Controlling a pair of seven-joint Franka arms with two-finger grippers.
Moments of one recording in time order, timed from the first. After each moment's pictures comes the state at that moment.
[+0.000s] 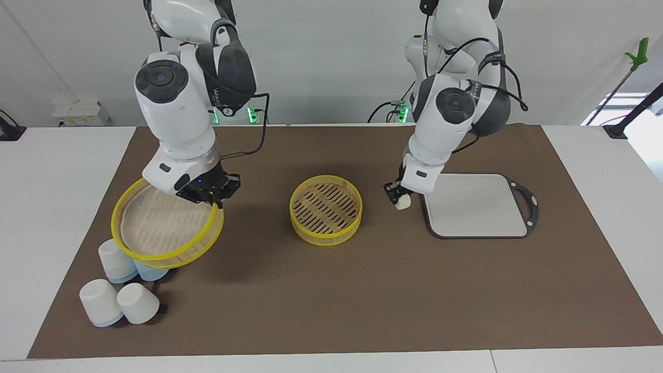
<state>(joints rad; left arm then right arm) -0.51 0.34 0.05 -1.51 -0.13 1.81 -0.77 0.20 0.44 -0.03 -1.16 -0.05 1.55 0.00</state>
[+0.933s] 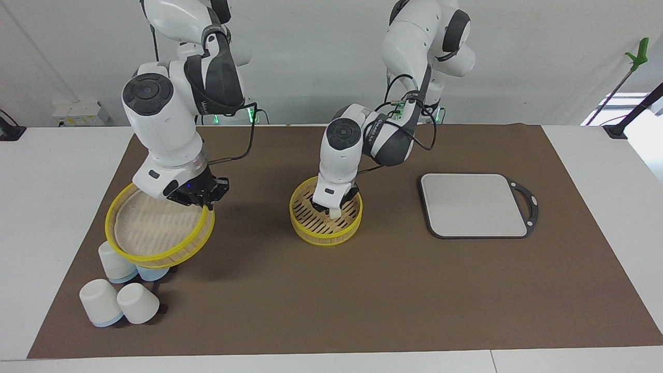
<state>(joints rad) -0.74 0.58 0.05 -1.43 -0.13 1.94 -0.95 0.18 0.37 -0.02 -1.32 -0.05 1.63 -0.03</state>
